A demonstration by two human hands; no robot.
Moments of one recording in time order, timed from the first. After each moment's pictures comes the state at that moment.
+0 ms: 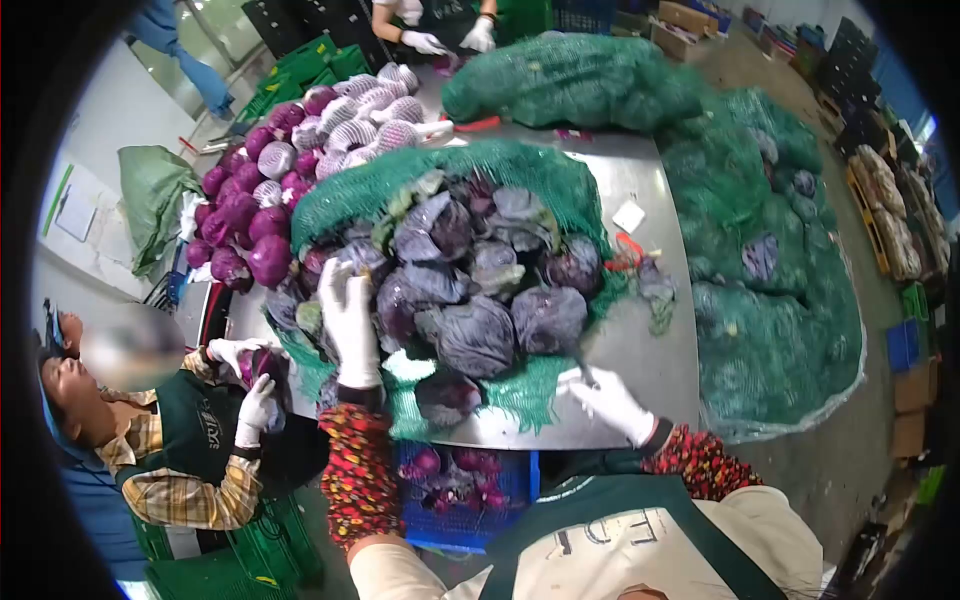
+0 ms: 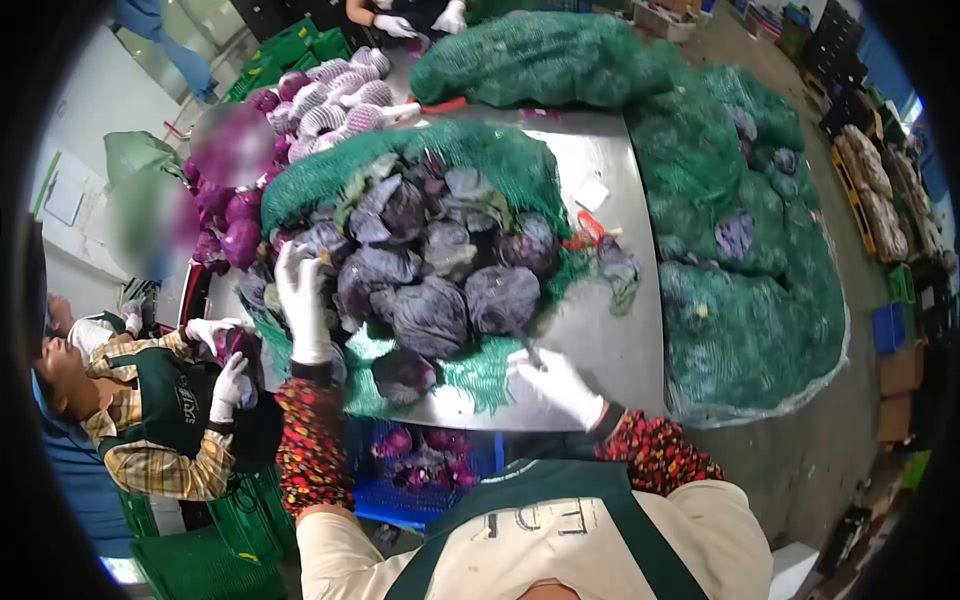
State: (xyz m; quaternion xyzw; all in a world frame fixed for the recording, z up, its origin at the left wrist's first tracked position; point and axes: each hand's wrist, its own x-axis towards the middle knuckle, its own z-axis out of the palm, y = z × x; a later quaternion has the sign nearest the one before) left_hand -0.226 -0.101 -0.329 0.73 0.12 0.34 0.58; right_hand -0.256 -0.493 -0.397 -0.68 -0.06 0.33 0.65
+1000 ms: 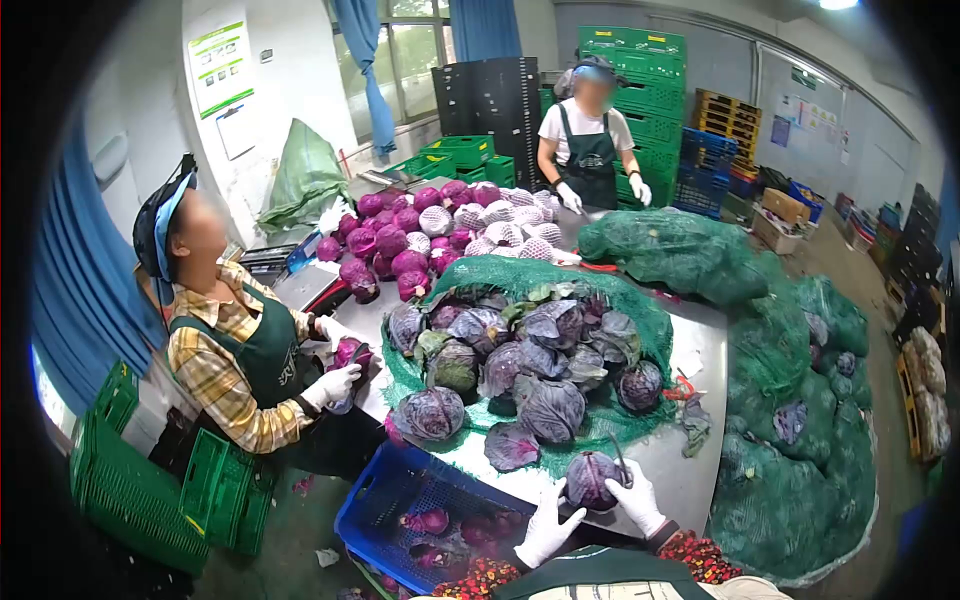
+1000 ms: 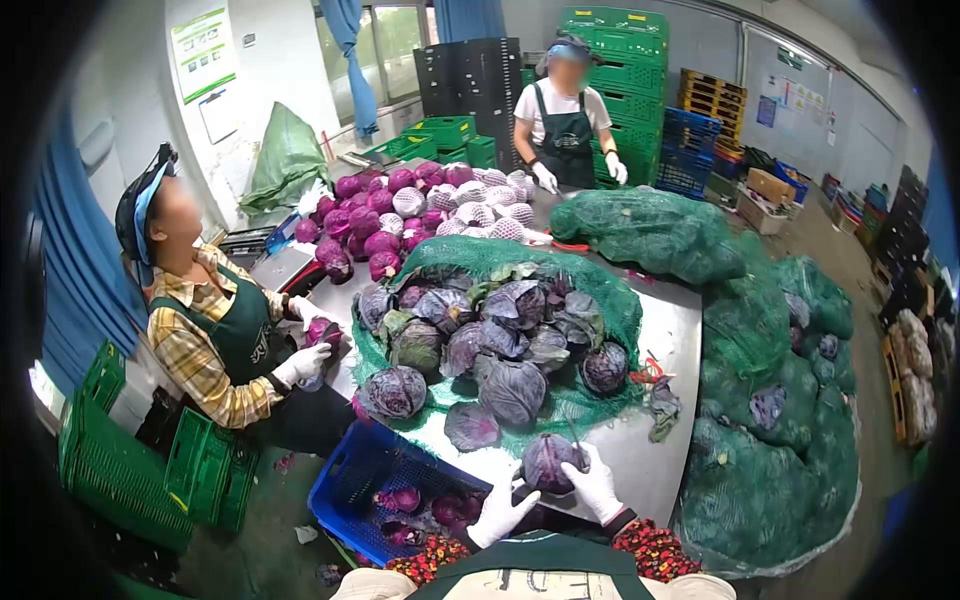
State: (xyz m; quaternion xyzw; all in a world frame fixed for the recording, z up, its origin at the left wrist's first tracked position) left_hand -0.433 -0.346 -0.431 0.82 0.14 0.14 0.54; right_hand -0.299 -0.501 -0.410 -0.83 -0.18 0.12 0.51
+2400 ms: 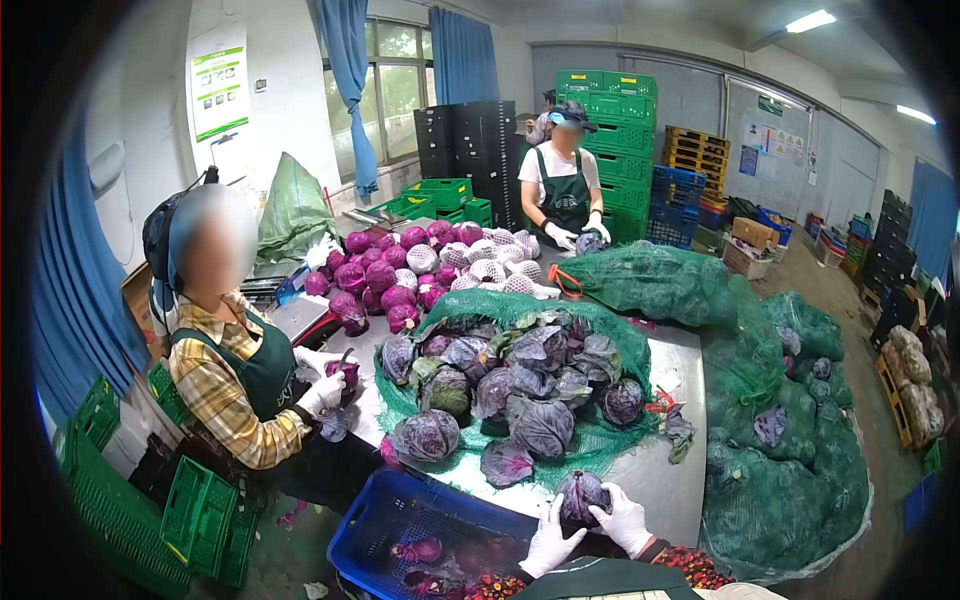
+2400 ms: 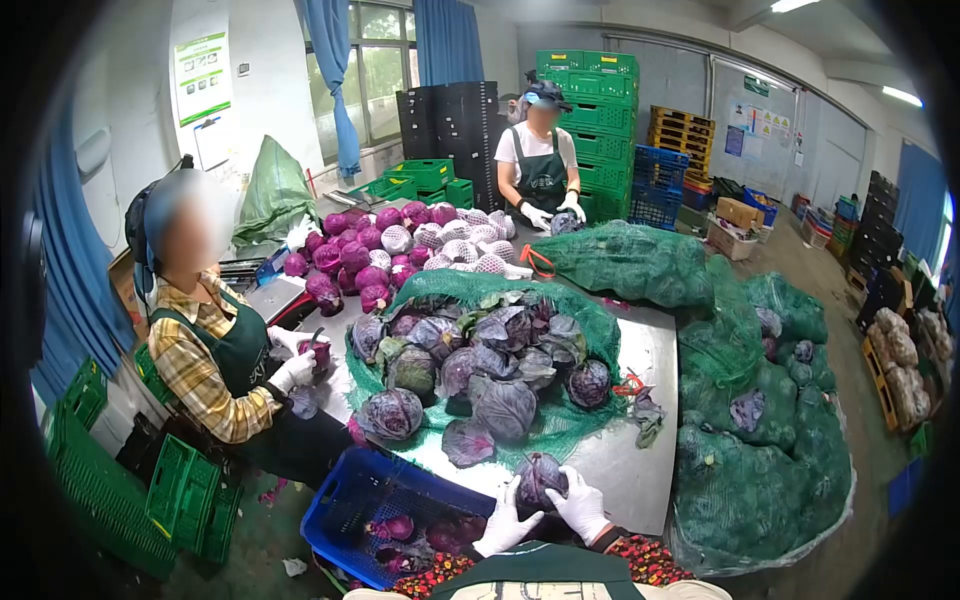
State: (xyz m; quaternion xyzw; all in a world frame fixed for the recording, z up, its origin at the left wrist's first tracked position) left_hand -0.446 -0.351 -0.454 0.88 0.09 0.11 0.46; right_hand -0.347 -0.499 -0.405 -0.92 -0.28 -0.05 0.29
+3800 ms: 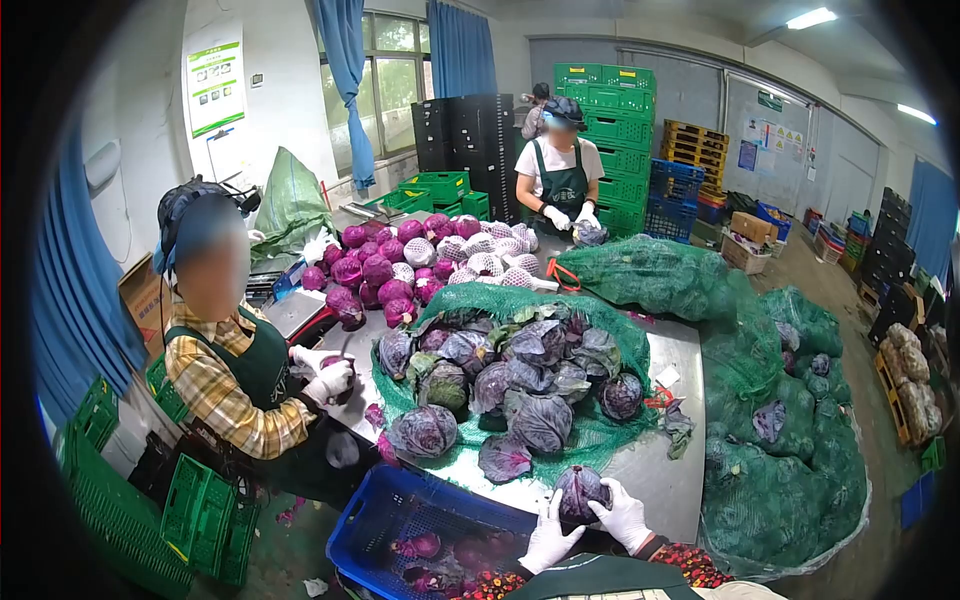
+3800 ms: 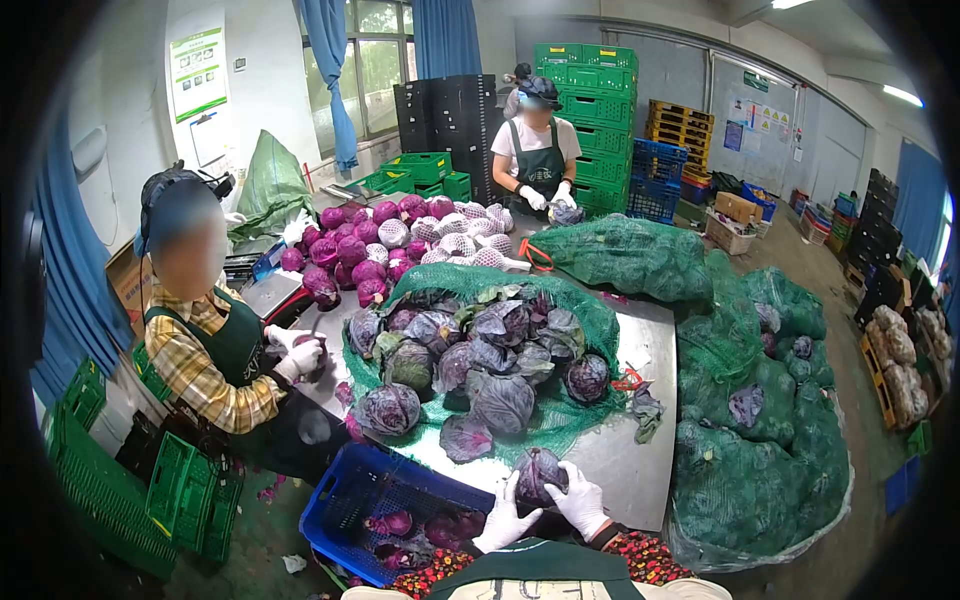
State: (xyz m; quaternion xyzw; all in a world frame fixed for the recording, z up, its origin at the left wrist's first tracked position) left_hand -0.444 -0.352 -0.458 0.87 0.09 0.11 0.46; right_hand -0.345 -0.500 -0.410 -0.90 -0.29 -0.06 0.32
